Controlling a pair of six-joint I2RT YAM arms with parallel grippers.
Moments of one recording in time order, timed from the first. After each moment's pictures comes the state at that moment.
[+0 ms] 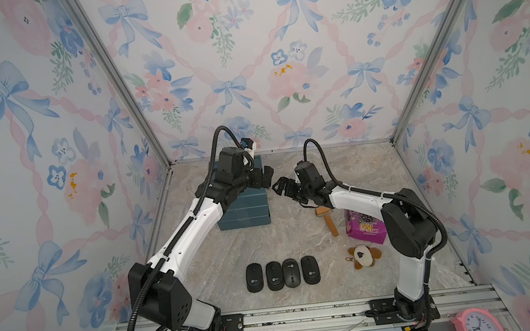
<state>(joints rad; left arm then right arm) -0.42 1.47 1.35 -0.43 0.09 -0.14 0.63 1.94 1.36 -0.05 -0.14 0.89</state>
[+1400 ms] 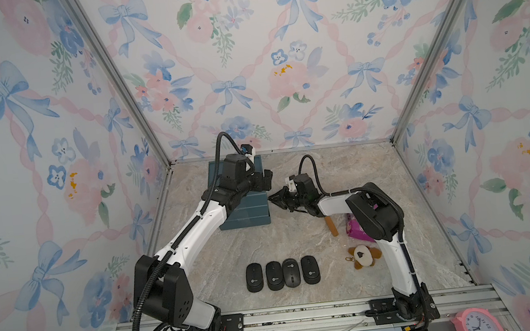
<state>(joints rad) -0.42 1.49 1.25 -0.29 0.03 -0.19 0.59 2.25 1.33 0.46 -0.48 1.23</state>
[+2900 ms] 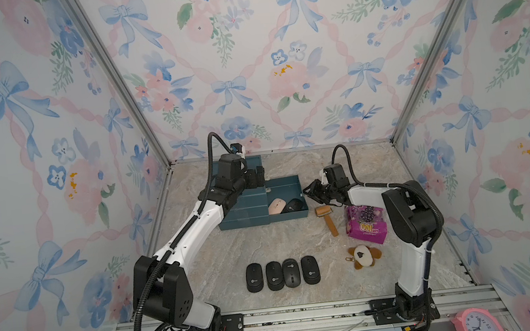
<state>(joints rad) -0.37 1.49 1.24 -0.28 -0.03 -0.26 0.36 1.97 1.17 0.04 -0.34 0.91</state>
